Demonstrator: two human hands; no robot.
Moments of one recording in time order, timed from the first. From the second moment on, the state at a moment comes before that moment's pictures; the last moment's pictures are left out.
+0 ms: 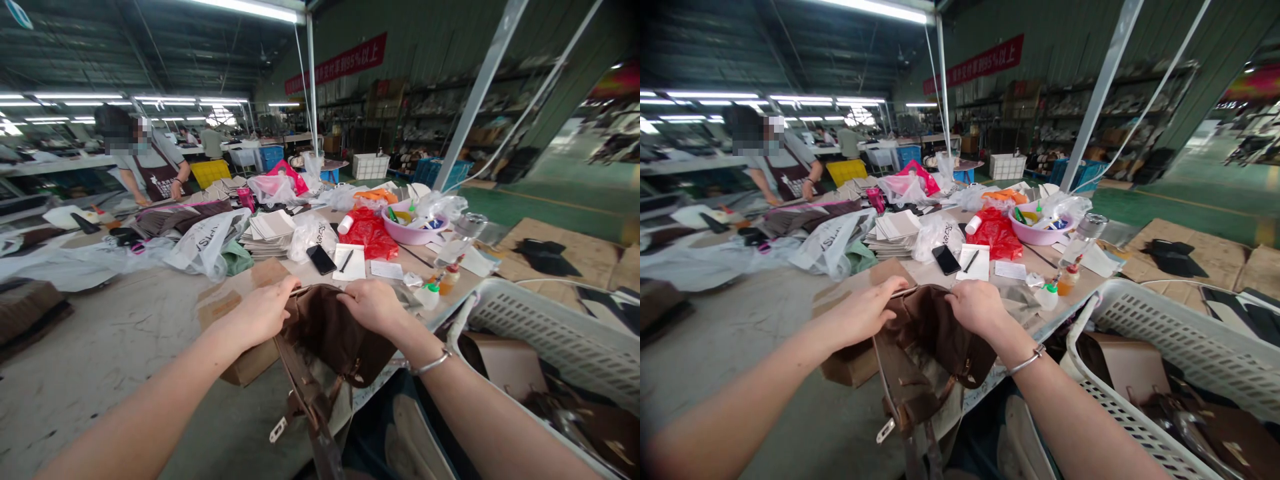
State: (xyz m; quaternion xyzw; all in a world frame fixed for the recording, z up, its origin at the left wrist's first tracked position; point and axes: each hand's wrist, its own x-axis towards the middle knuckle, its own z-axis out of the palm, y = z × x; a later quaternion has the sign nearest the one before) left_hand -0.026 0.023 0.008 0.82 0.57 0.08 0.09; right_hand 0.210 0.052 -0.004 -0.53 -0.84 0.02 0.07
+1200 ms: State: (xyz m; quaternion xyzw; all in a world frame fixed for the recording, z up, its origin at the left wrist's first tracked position) left_hand 0.001 0.058 -0.007 0.85 0.49 0.19 -0.01; right_hand 0.229 0.060 0.000 -0.43 -0.88 0.12 0.14
